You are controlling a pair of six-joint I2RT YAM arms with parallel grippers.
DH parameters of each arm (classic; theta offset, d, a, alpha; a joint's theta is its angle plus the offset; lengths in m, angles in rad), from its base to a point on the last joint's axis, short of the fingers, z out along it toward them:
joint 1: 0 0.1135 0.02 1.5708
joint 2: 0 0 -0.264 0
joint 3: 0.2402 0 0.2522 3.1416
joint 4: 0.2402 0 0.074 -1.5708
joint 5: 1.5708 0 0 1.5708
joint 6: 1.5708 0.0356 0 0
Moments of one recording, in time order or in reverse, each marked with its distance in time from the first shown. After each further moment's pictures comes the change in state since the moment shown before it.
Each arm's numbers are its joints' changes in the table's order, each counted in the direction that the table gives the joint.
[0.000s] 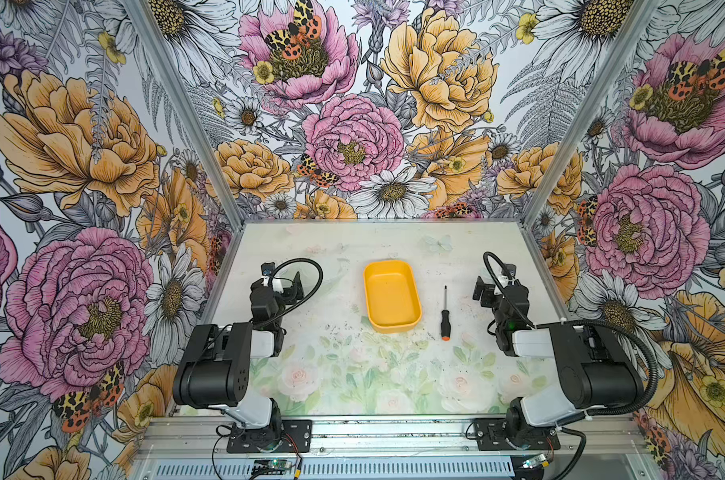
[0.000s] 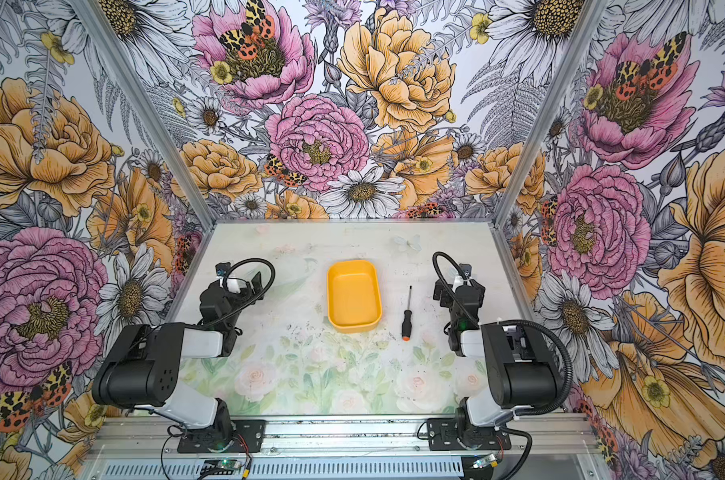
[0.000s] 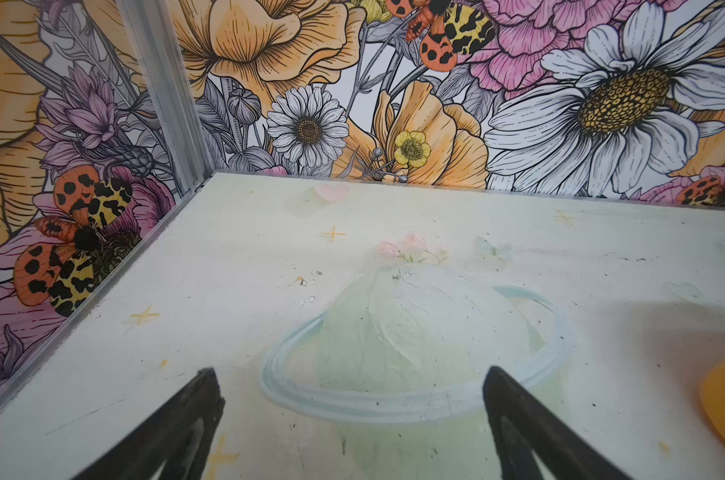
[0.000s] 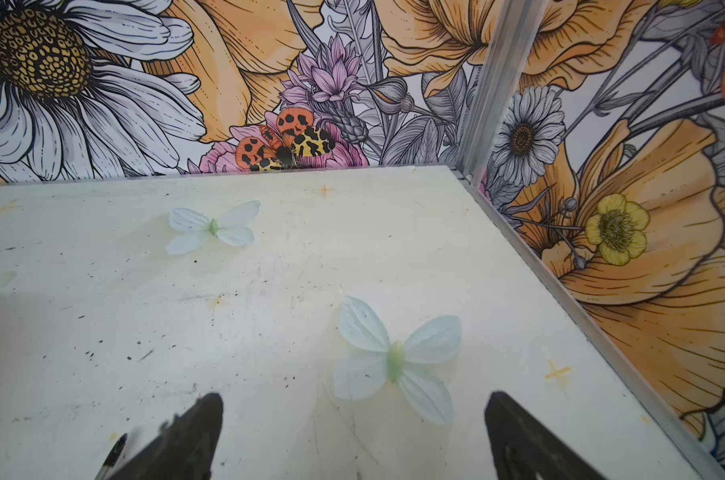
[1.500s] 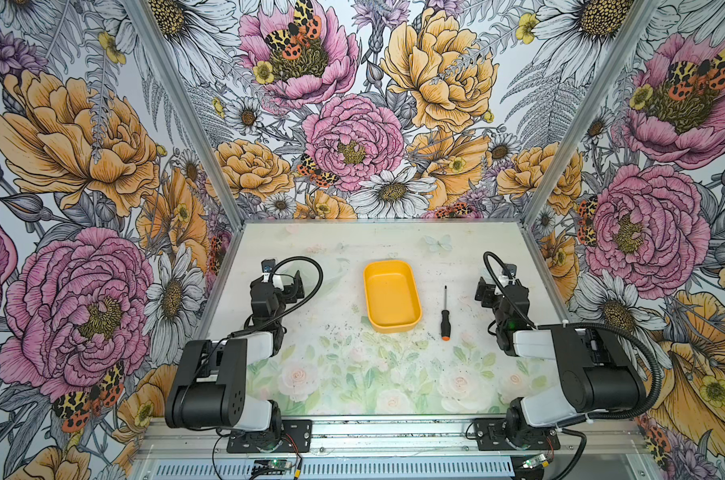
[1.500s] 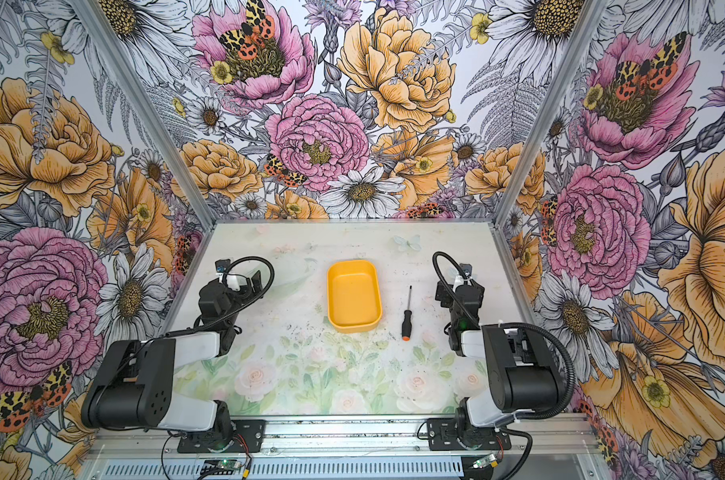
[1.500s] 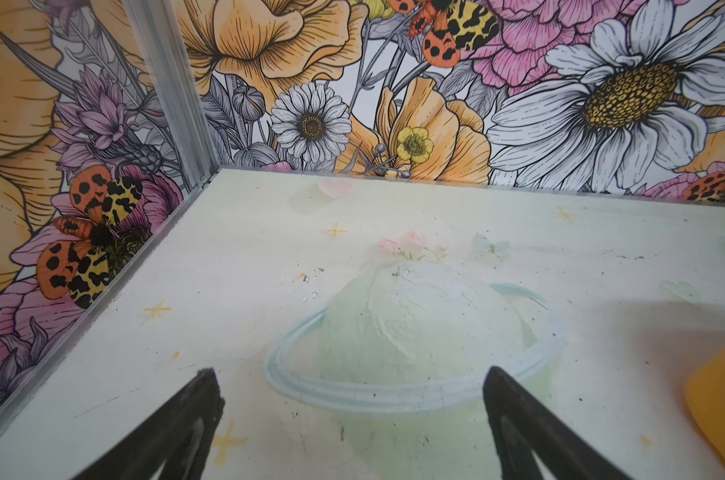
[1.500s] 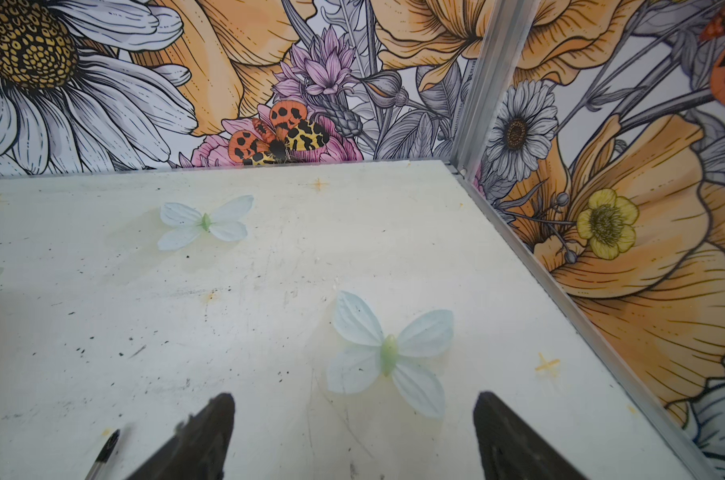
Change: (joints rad) left arm -0.034 0.166 0.063 0.255 -0.050 0.000; right arm 0.000 0.048 0.016 0.088 0.021 0.000
